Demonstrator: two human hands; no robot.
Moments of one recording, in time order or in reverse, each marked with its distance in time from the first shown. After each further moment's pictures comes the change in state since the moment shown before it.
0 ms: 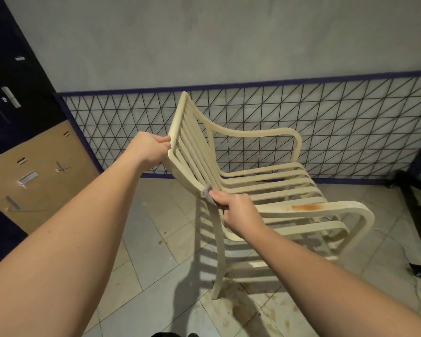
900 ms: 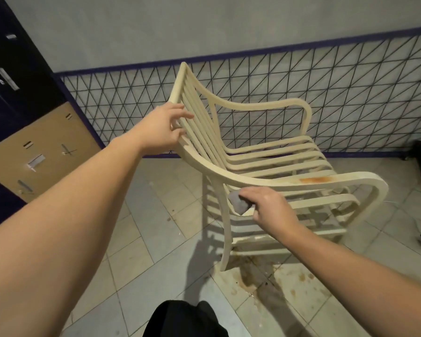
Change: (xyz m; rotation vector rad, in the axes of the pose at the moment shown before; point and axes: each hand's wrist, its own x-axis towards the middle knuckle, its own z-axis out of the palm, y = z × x) left_hand -0.010 0.001 0.014 0.480 -0.181 0.482; right_hand -0.056 0.056 0.002 -0.207 0.110 -0.161
